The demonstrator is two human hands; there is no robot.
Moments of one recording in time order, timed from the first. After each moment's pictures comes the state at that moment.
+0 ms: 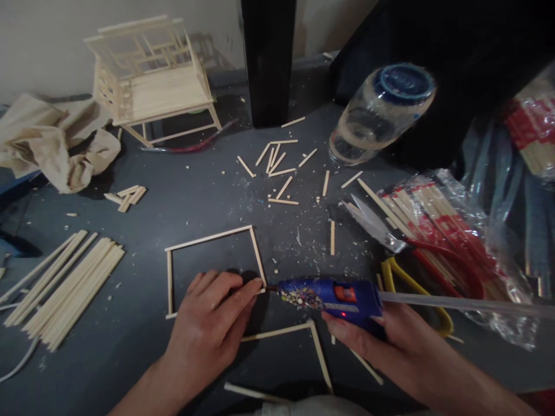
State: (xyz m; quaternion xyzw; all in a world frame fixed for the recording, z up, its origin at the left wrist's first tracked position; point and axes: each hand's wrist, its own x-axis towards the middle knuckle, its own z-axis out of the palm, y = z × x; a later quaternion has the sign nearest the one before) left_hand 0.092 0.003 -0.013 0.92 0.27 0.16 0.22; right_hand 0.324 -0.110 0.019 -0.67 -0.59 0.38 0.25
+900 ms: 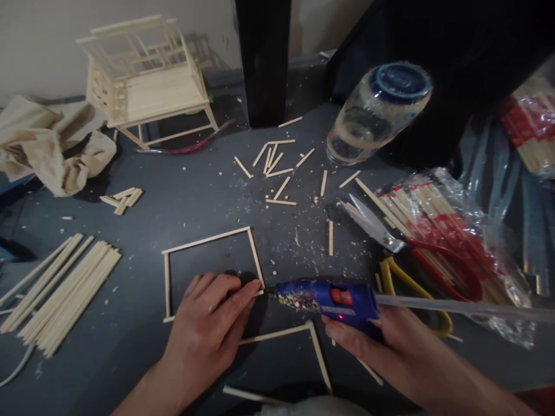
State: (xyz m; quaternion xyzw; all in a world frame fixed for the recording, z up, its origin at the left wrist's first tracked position) left_hand 0.090 0.003 -0.013 0.92 0.26 0.17 0.22; right_hand 0.325 -0.103 0.028 -0.66 -0.57 0.45 0.20
